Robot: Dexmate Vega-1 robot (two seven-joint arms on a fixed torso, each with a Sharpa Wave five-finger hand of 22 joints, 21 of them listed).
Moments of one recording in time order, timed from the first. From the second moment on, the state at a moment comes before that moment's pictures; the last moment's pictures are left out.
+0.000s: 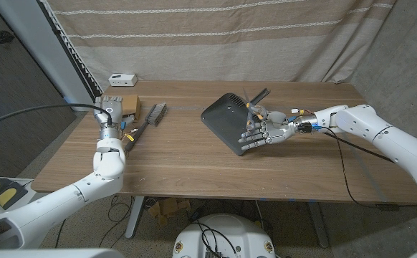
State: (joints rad) left arm 0.85 0.89 0.72 -1.63 0.86 0.97 0.46; left_hand 0.51 -0.15 0.39 -0.17 0.41 0.41 -0.17 0.26 0.24 0.45 -0.21 0.22 0.24 0.40 -0.05 0.20 0.20 0.30 -0.02 0.49 0.19; right arm -0.50 -0.82 -0.62 -1.38 0.94 -0.61 1.19; right_hand 0.66 0.07 -0.29 -0.01 0.47 0.30 0.04 1.28 0.69 -0.01 0.05 0.93 0.68 -0.07 0.03 0.57 0.24 -0.04 0.11 0.55 0.18
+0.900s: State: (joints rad) left arm 0.81 0.87 0.75 -1.58 0.84 0.97 0.48; left_hand 0.51 -0.15 0.38 -0.16 0.41 0.43 -0.16 0.26 0.24 0.45 -0.21 0.23 0.25 0.40 -0.04 0.20 0.20 0.30 -0.02 0.49 0.19; right arm -0.49 -0.81 -0.63 -1.36 0.93 -0.61 1.19; right_hand 0.66 0.07 -0.29 -0.02 0.47 0.30 0.04 1.29 0.69 -0.01 0.05 0.93 0.68 -0.07 0.03 0.57 0.23 -0.04 0.11 0.54 0.18
